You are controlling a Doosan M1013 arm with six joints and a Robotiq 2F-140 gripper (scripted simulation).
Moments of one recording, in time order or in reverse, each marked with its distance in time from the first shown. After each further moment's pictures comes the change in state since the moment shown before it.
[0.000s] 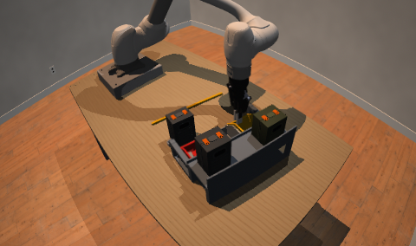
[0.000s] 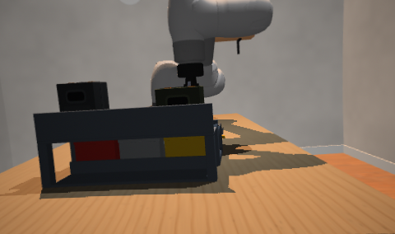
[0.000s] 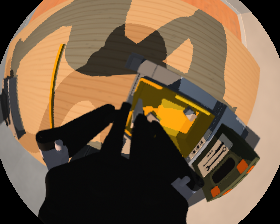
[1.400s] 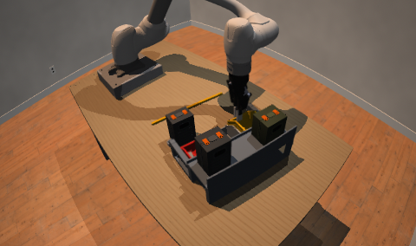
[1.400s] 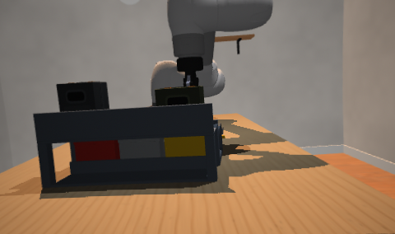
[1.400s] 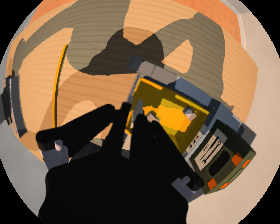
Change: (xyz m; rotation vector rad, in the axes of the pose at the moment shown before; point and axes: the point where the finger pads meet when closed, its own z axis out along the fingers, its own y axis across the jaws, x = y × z) arm 0.000 0.000 -0.017 0.001 0.000 0.000
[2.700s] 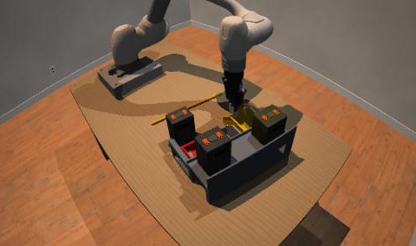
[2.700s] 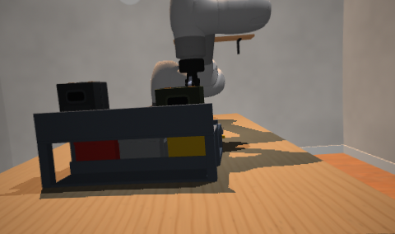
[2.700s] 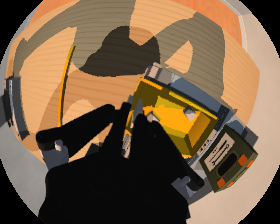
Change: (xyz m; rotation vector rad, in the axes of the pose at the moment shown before) arm 0.000 -0.030 0.002 0.001 0.000 0.000
